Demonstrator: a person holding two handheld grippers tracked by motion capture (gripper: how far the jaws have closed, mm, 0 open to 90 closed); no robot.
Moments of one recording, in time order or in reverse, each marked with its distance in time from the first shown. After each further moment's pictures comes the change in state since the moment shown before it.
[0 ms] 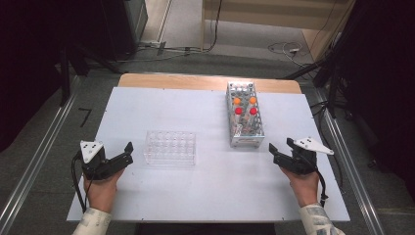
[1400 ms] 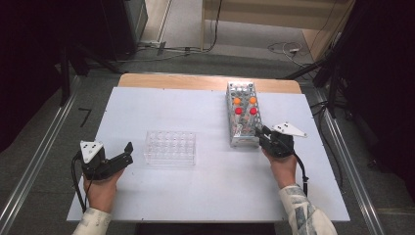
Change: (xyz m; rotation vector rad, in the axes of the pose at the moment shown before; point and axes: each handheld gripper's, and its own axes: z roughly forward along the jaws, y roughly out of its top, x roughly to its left) left arm 0.000 0.000 0.000 0.000 0.002 0.001; right arm 0.028 0.024 0.055 -0.034 0.030 -0.035
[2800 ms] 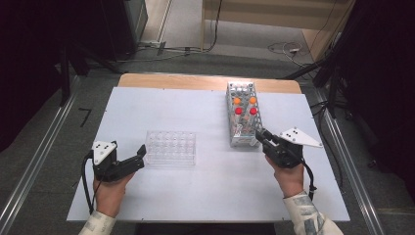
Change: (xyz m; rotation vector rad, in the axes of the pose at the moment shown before) left arm -0.036 0.008 -0.012 0.008 -0.150 0.051; right arm 0.026 0.016 -0.062 -0.090 0.128 -0.031
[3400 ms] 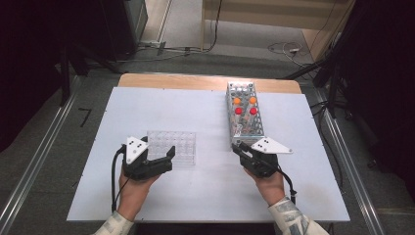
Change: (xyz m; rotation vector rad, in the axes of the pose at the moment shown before) left arm -0.069 0.011 0.016 0.013 -0.165 0.125; right arm 0.048 -0.017 0.025 0.080 0.117 -0.080
